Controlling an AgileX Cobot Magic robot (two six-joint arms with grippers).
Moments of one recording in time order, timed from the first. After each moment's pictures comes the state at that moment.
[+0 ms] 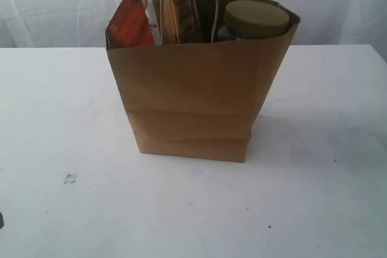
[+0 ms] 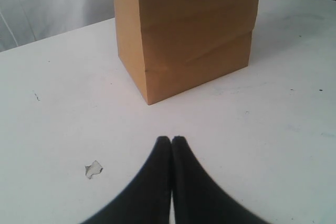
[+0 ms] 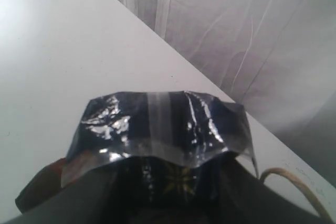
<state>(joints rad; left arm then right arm) -0.67 0.01 0.02 -0.03 0.25 0.08 0.57 1.64 -1.70 0.36 0.62 -0.54</state>
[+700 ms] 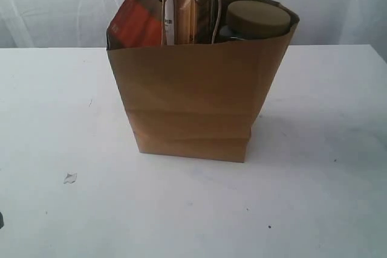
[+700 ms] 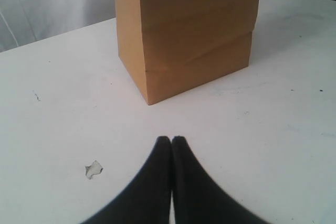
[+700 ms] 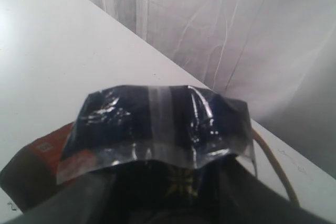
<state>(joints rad) -0.67 0.01 0.02 -0.03 0.25 0.08 0.51 1.55 -1.55 0.39 0.57 -0.54</state>
